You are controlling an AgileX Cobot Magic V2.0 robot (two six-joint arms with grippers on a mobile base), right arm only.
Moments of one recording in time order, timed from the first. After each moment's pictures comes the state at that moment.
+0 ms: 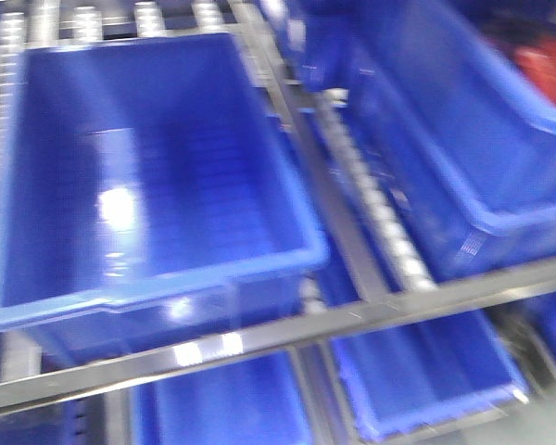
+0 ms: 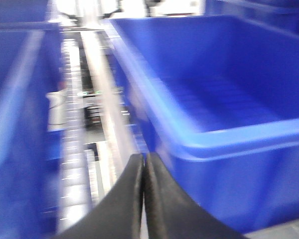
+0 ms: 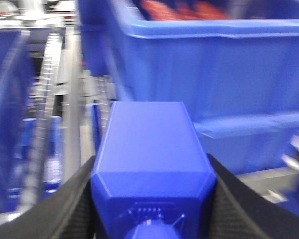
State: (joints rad) arm 0.03 0.11 -0.34 -0.14 0.46 0.09
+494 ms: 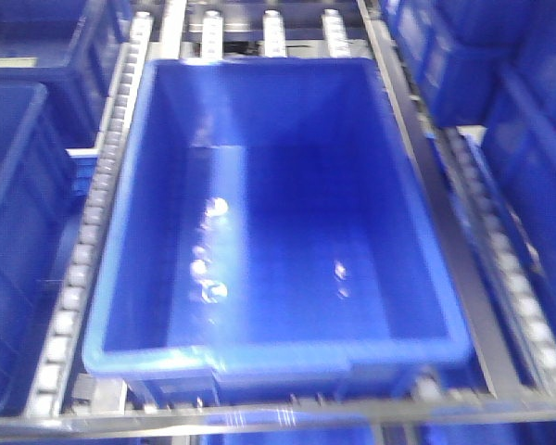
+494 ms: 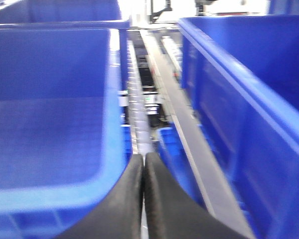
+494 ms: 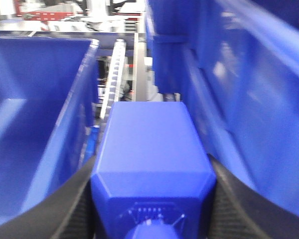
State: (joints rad) arm 0.03 0.11 -0.34 -0.14 0.46 0.09
